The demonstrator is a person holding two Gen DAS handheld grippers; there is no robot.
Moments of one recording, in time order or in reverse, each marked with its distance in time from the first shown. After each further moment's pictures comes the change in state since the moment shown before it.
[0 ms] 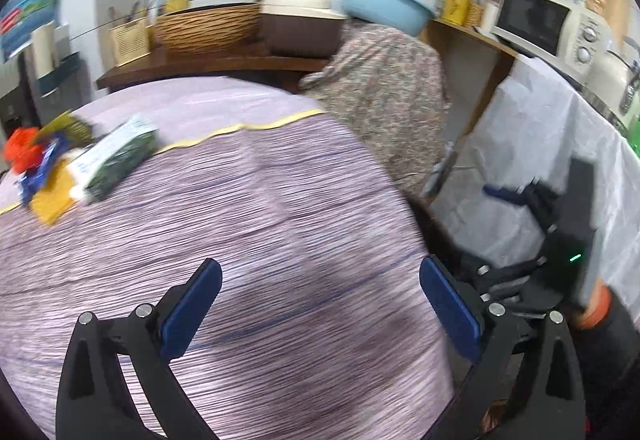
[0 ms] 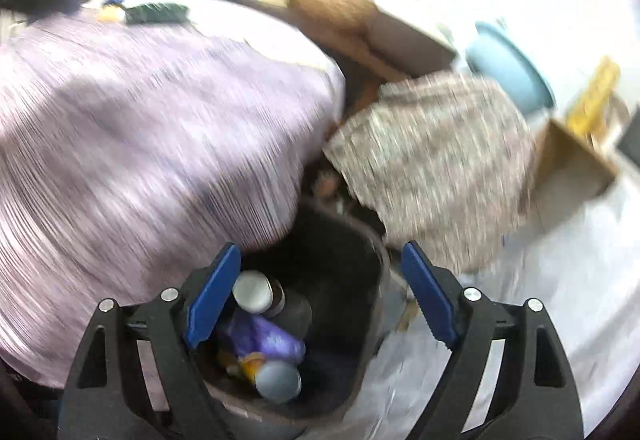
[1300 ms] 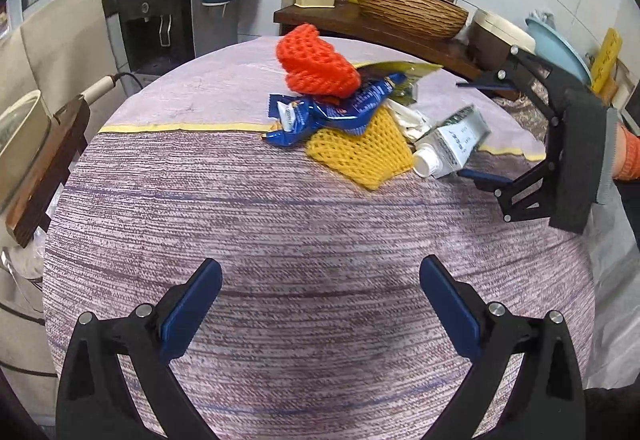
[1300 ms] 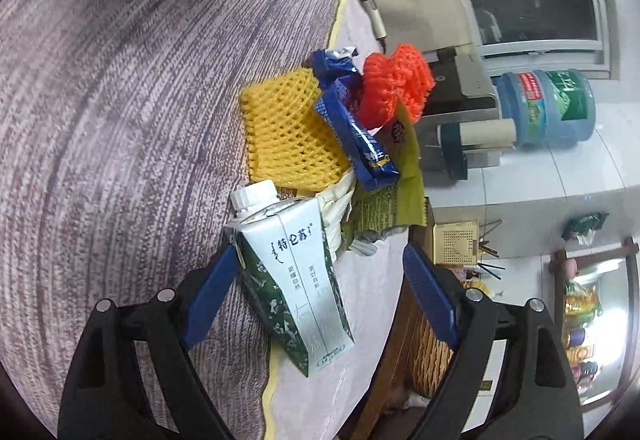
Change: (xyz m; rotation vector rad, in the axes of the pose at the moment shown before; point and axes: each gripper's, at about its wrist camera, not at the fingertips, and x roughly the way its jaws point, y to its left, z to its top) left arm -0.058 0.310 -0.017 -0.298 0.087 0.236; right arm 0.128 0.254 0.278 -1.249 -0.313 0.155
